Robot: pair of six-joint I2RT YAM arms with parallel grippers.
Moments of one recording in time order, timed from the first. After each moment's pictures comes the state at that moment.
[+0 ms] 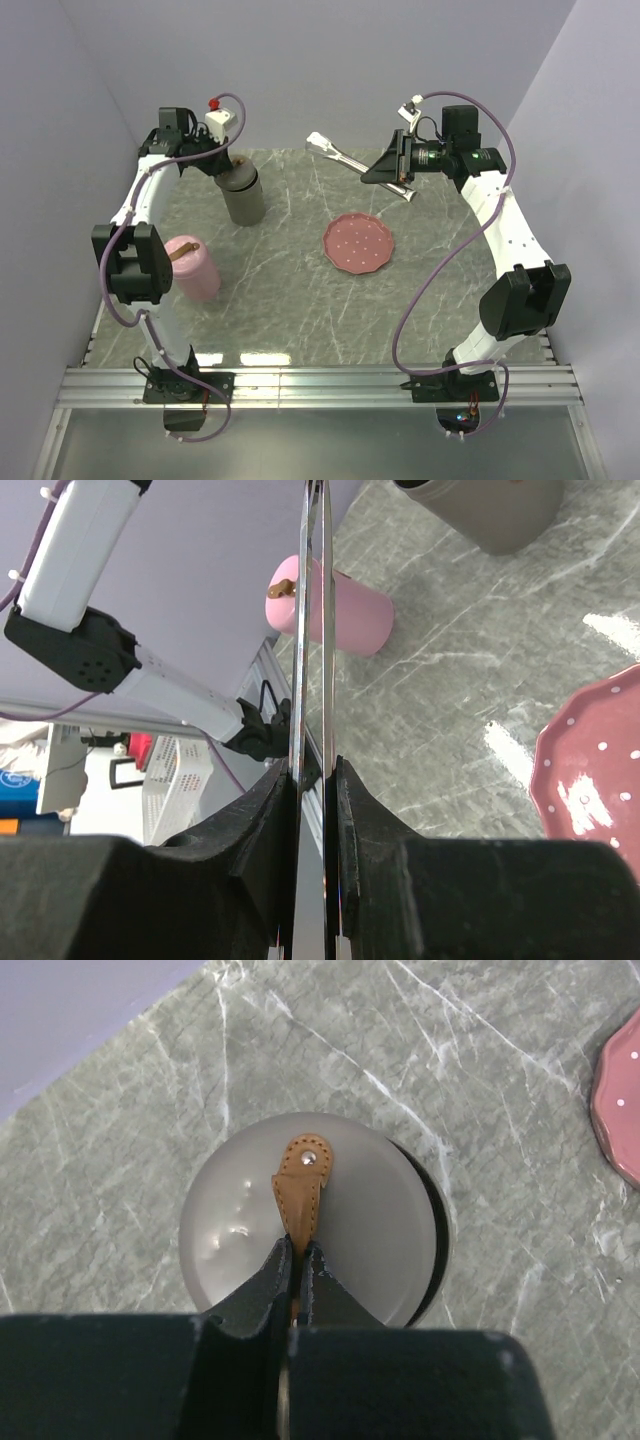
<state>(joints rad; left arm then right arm) 0.01 1.90 1.76 -0.59 0.56 0.44 0.14 1.63 1.67 -0.64 -1.09 0.39</state>
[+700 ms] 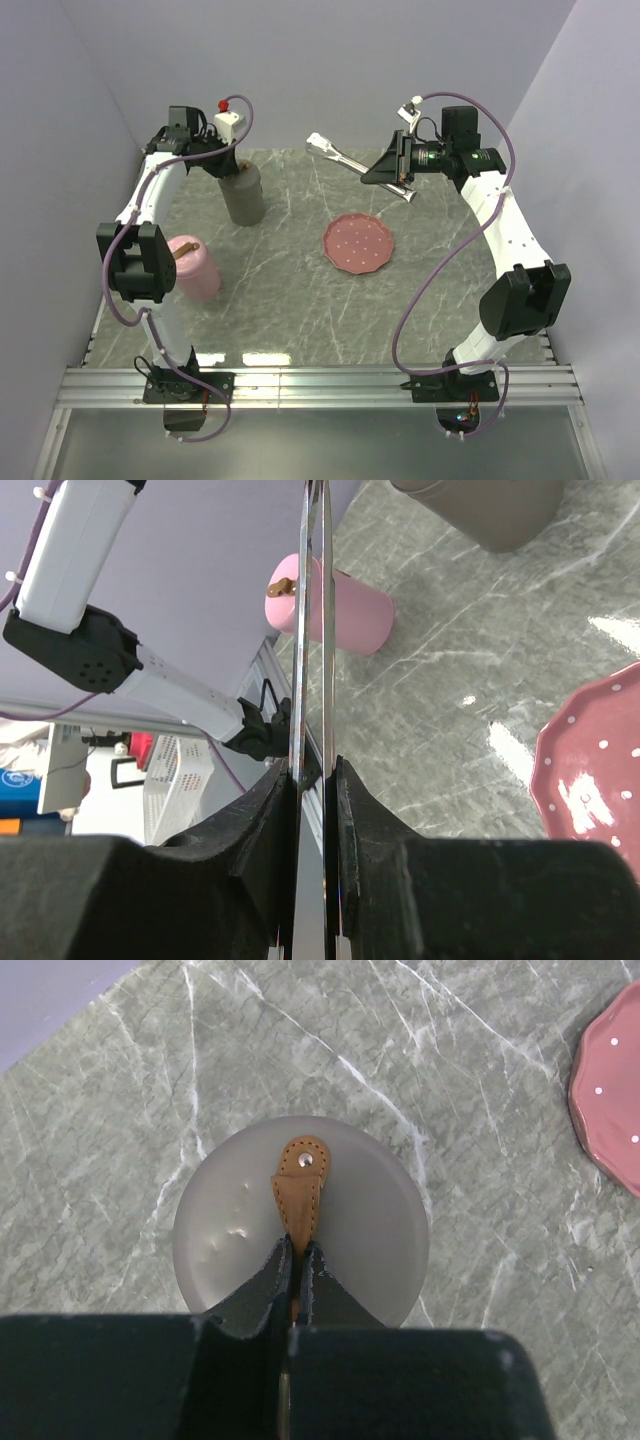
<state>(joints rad) -0.03 1.92 1.81 -0.68 0.52 0.42 0.14 1.63 1.66 -0.64 -1.09 0.39</state>
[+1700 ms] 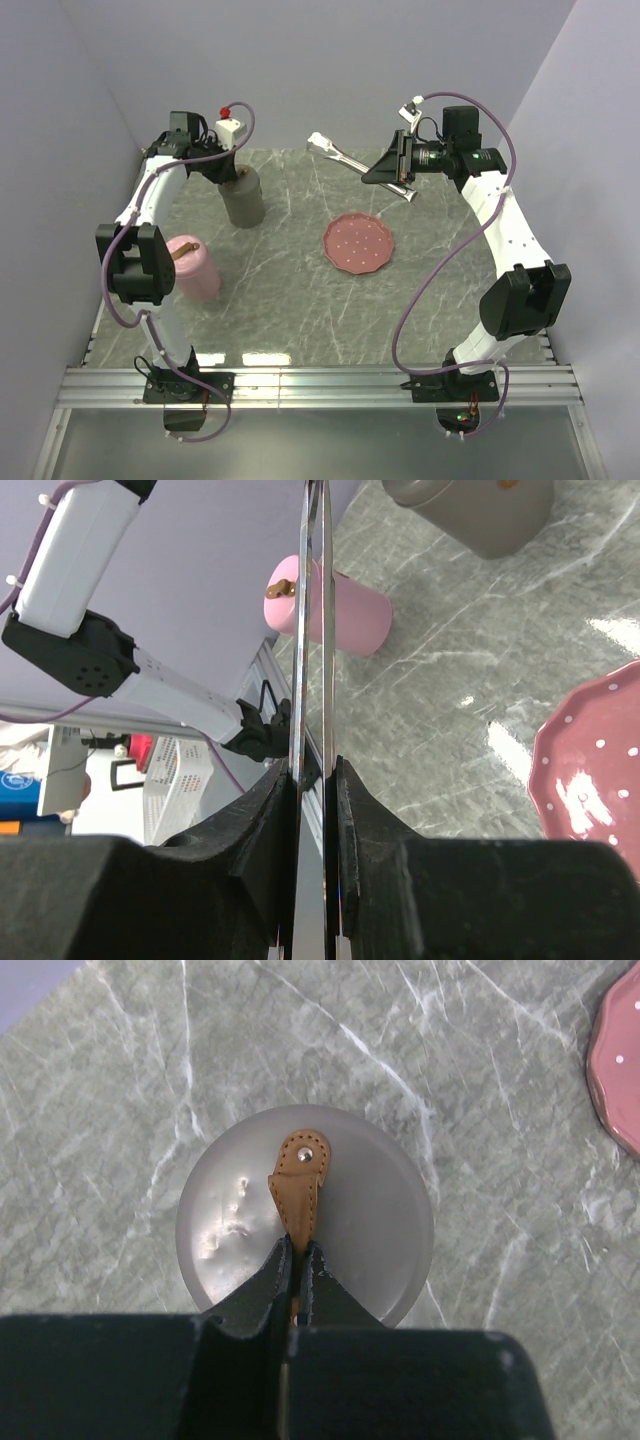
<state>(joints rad) -0.03 1.90 1.75 -0.67 0.50 0.46 0.14 1.63 1.66 -0.64 -1.09 0.39</state>
